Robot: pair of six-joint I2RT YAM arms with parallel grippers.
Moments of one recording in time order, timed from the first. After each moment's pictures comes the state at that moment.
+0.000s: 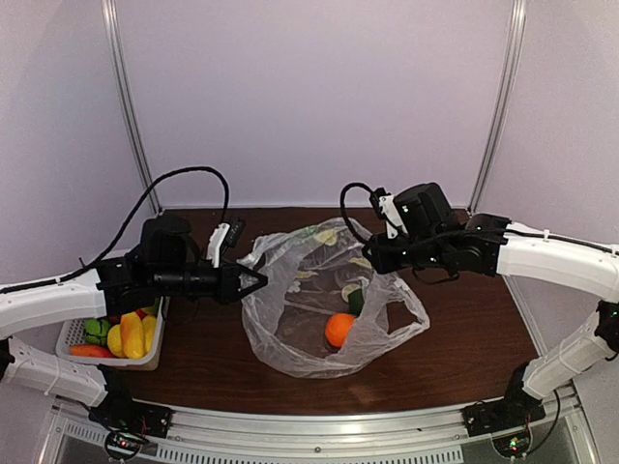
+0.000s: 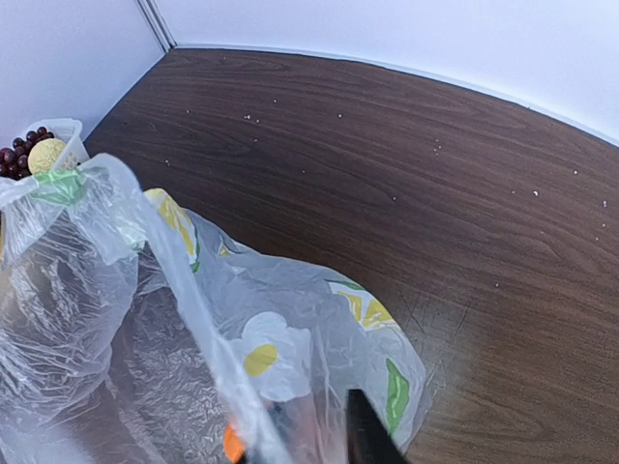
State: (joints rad) left arm -0.83 1.11 0.77 -0.07 0.31 -0.44; right arm 0.88 1.38 1.15 -0.41 0.23 0.39
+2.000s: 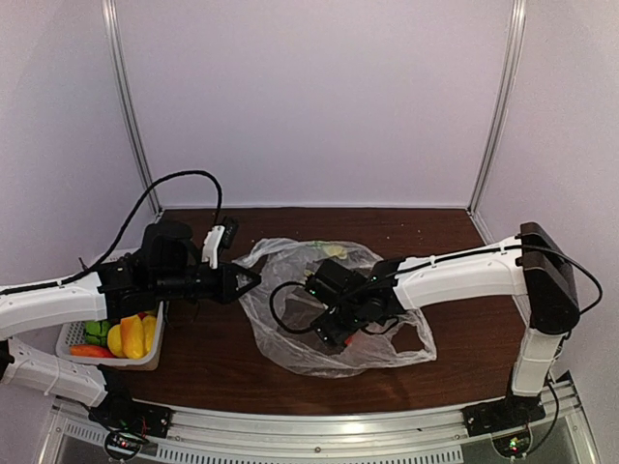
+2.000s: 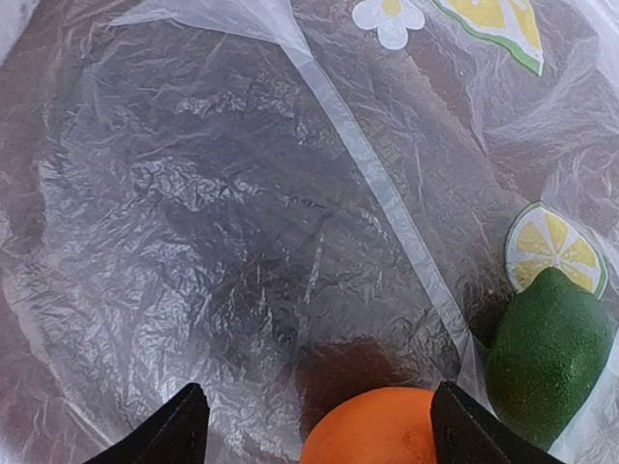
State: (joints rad) left arm -0.84 1.11 0.72 -0.07 0.15 -0.51; right arm 1.10 1.86 1.28 -0.55 0.30 0.35
